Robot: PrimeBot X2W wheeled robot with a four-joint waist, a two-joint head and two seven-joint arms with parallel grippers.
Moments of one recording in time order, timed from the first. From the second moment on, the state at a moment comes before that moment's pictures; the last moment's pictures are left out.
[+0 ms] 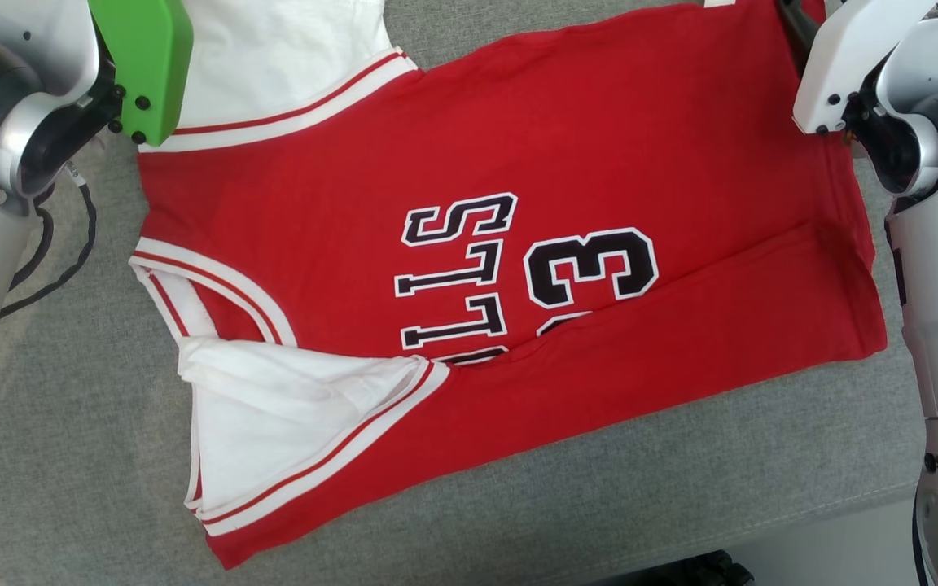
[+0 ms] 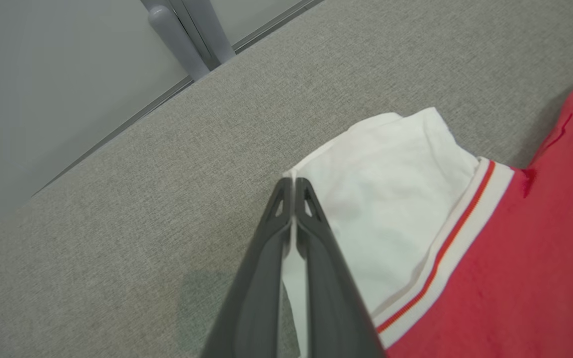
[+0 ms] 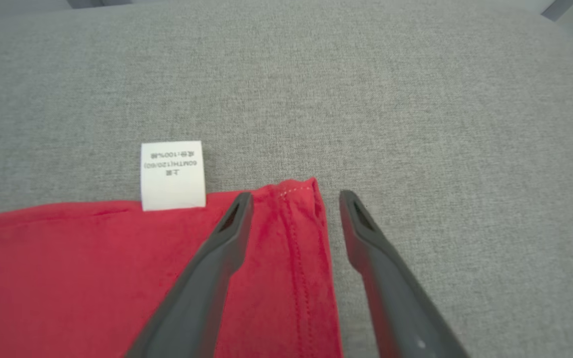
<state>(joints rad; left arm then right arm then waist) -1.17 0.53 -0.66 0.26 -0.68 -0.09 0.74 -0.94 -0.20 0.01 0.46 0.22 0.13 0.54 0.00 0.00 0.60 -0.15</state>
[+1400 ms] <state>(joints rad) -1.05 0.54 -0.61 0.14 -0.74 -0.10 0.40 -0.81 -0.35 -0.05 0.34 0.45 0.13 0.41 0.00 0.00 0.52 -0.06</state>
